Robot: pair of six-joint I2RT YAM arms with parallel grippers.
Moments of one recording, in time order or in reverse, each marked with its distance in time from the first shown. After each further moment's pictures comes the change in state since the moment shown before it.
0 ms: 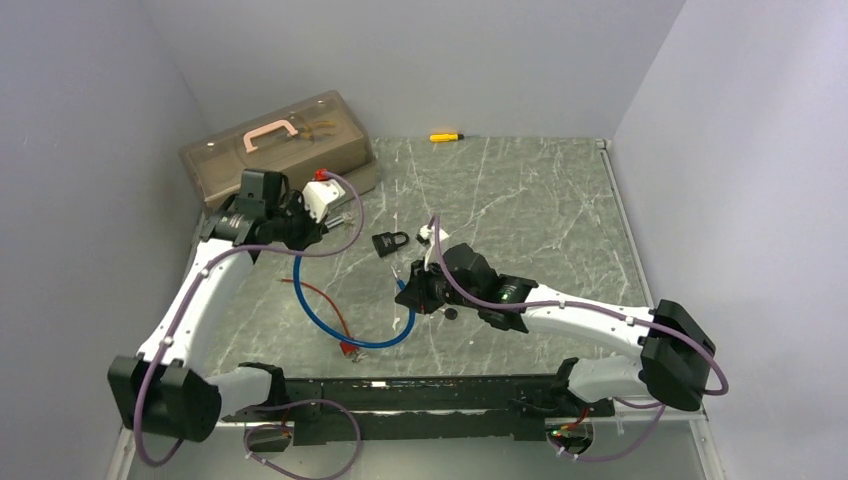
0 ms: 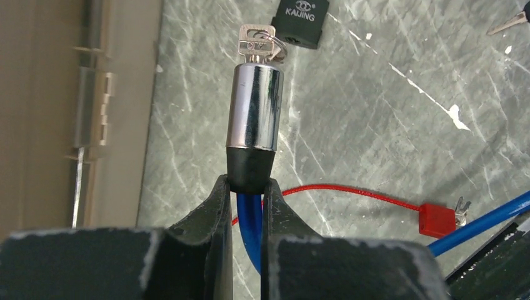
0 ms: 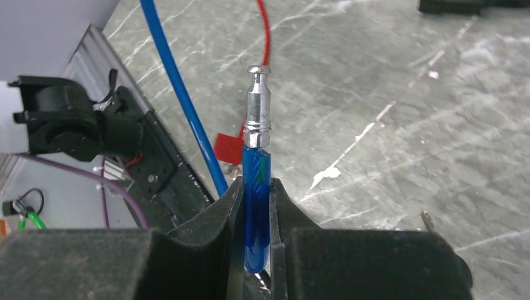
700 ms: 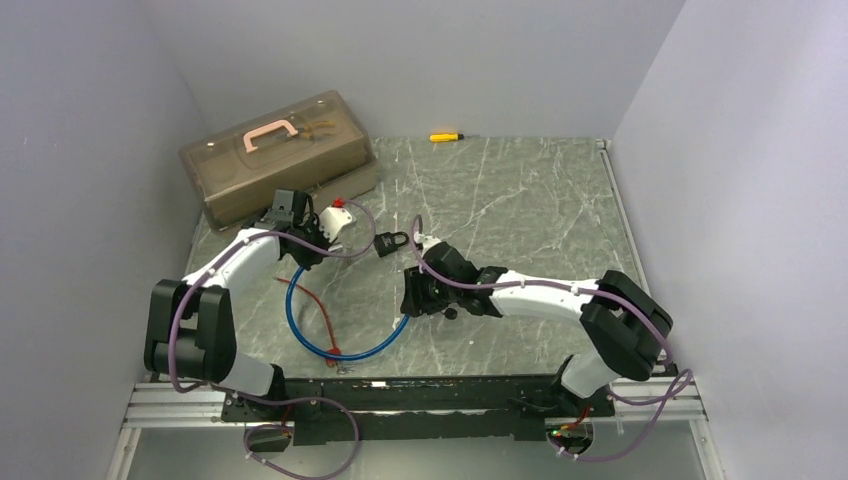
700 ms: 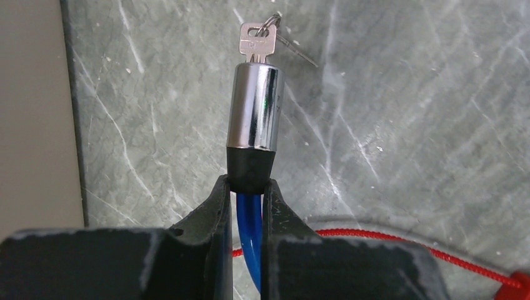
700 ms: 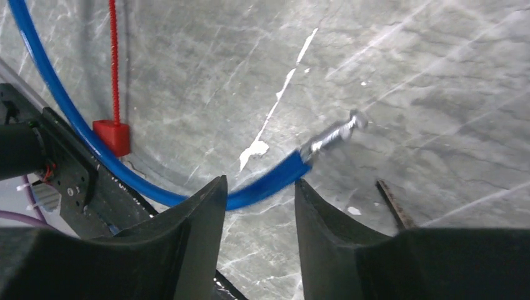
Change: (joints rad) left arm 0.015 0.298 -0.213 0.257 -0.113 0.099; right arm -0.083 0.263 0.017 -0.067 -0.014 0.098
